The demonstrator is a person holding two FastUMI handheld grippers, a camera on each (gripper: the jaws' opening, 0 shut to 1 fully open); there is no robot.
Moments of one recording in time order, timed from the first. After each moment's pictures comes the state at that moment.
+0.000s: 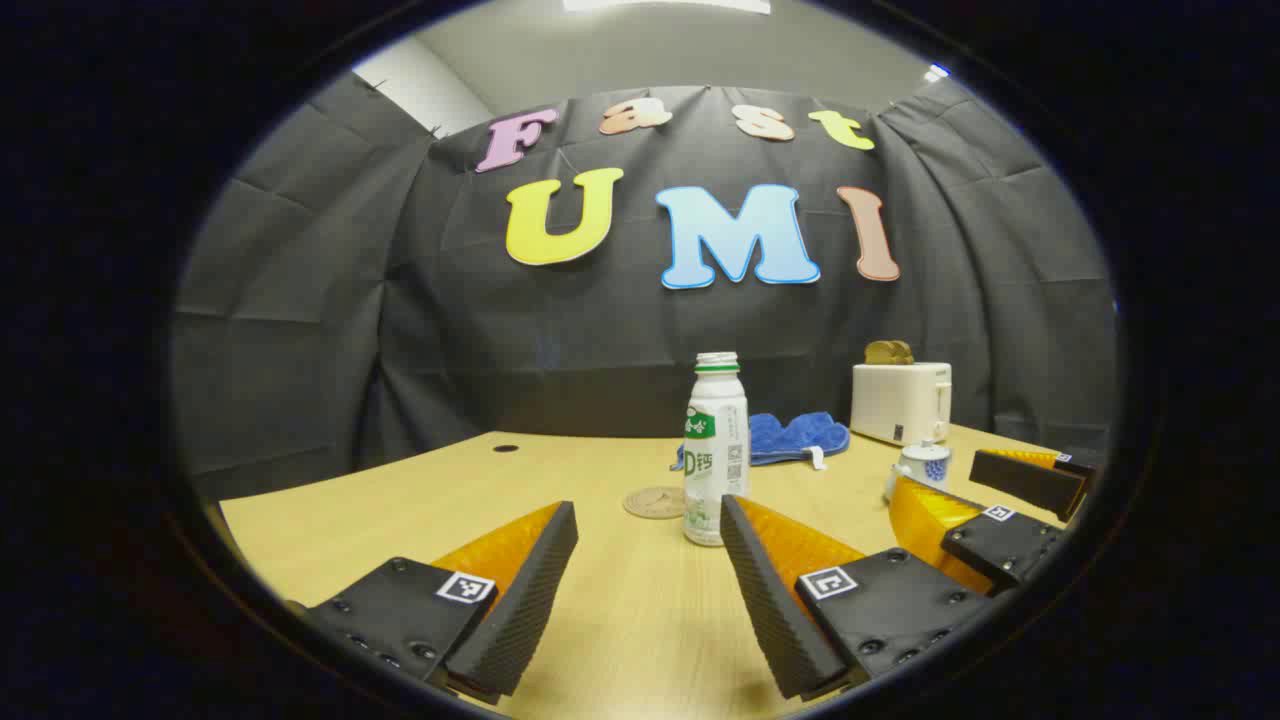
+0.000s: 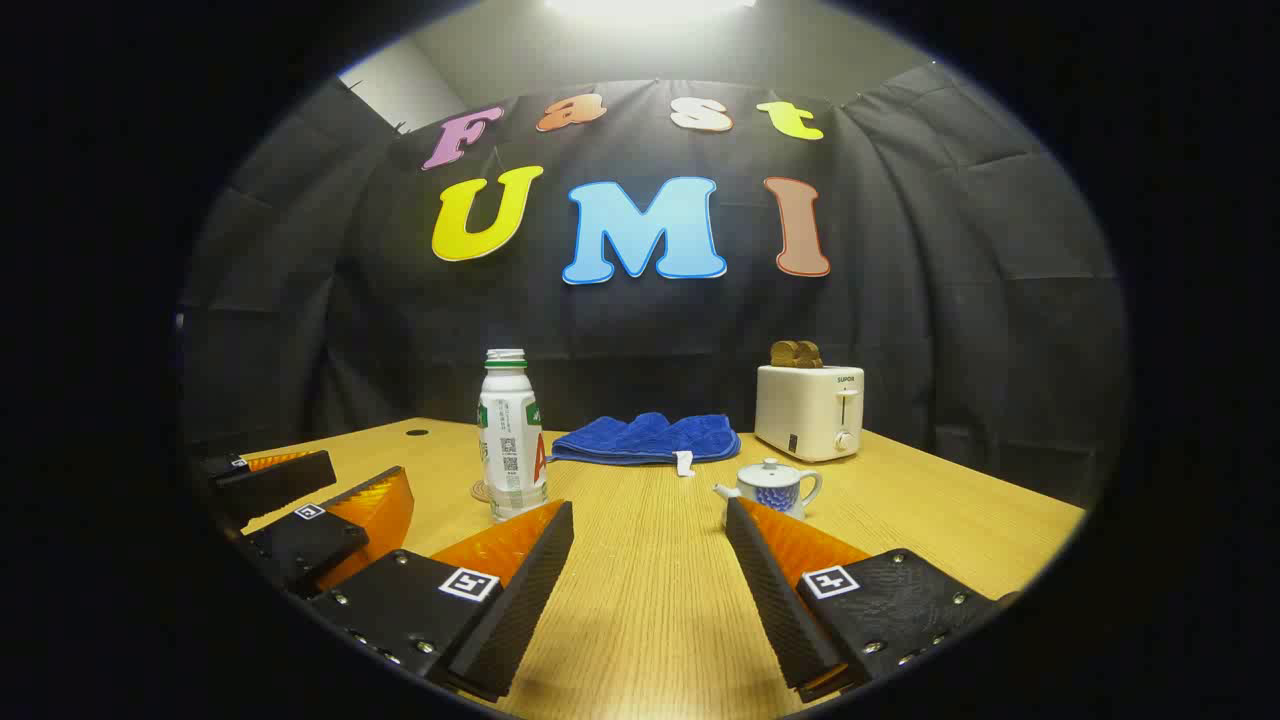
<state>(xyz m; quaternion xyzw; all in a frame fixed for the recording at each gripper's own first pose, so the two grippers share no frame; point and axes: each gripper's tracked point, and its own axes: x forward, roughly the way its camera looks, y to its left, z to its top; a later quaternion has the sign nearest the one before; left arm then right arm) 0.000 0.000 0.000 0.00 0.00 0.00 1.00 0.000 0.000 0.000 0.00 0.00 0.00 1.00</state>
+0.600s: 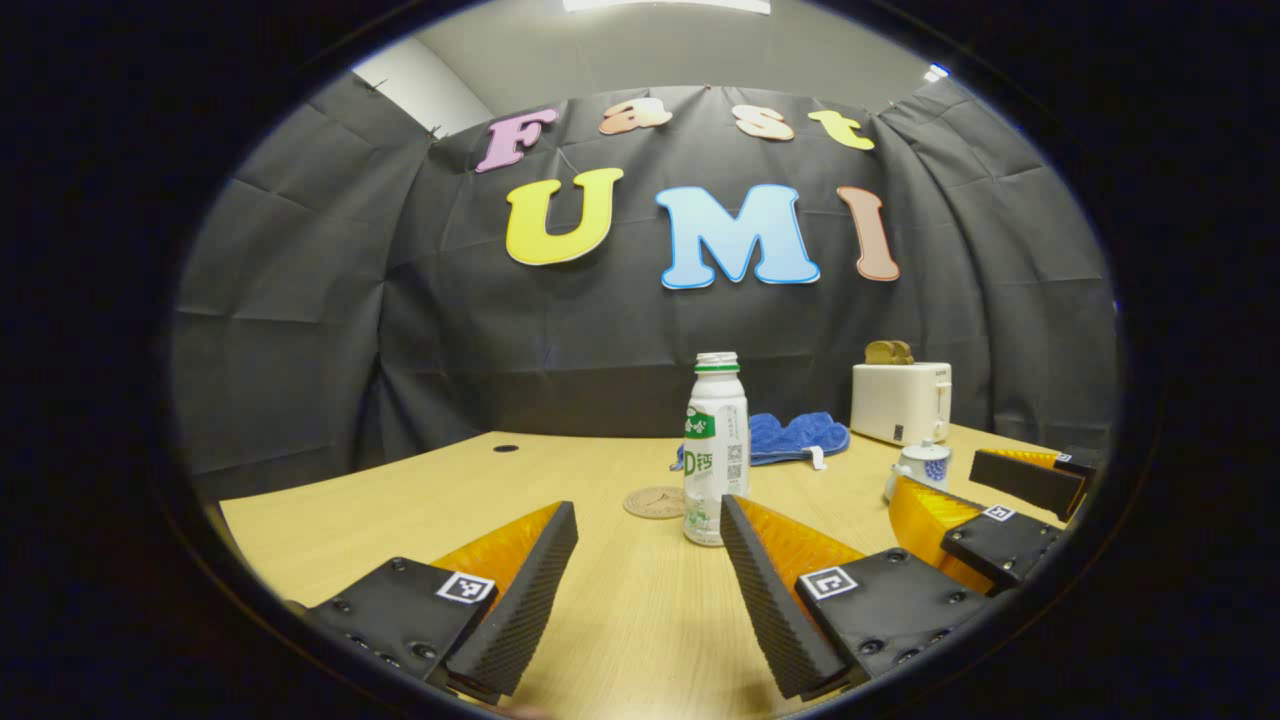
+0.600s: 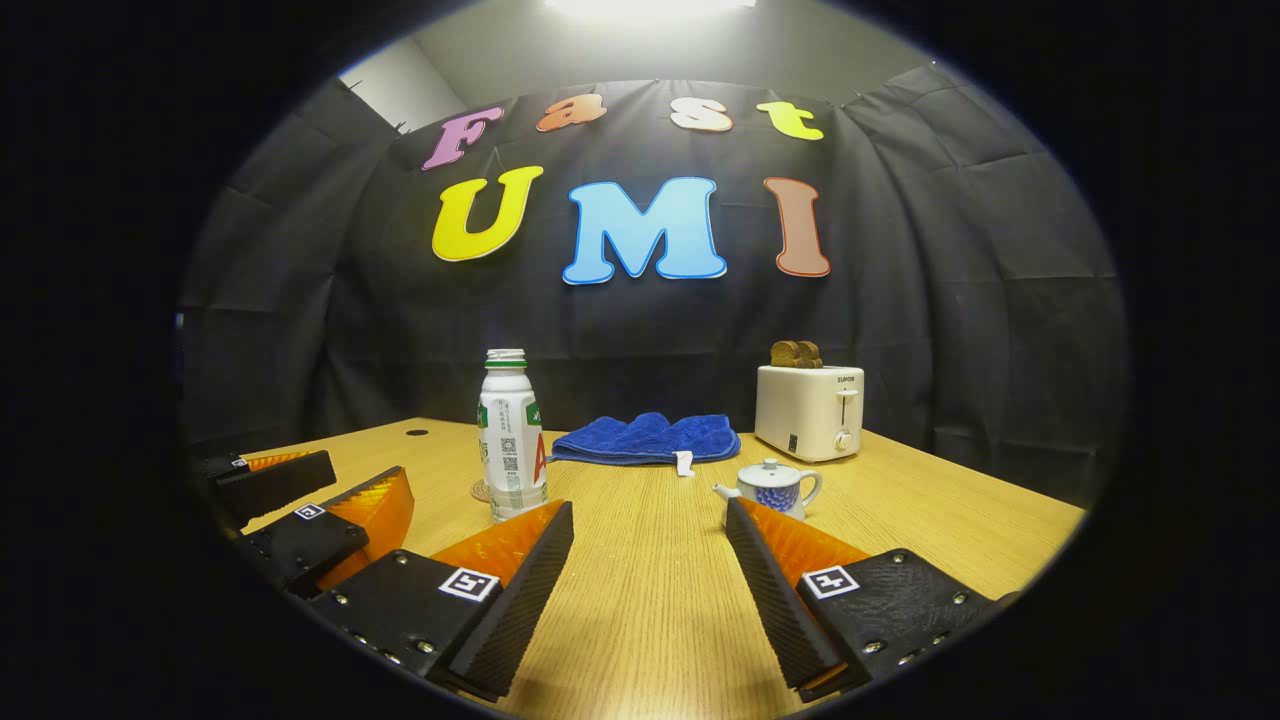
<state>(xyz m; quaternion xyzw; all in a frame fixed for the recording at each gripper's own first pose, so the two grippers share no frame) 0.000 0.001 0.000 0.00 0.00 0.00 1.00 0.000 0.000 0.000 0.00 0.00 0.00 1.00</state>
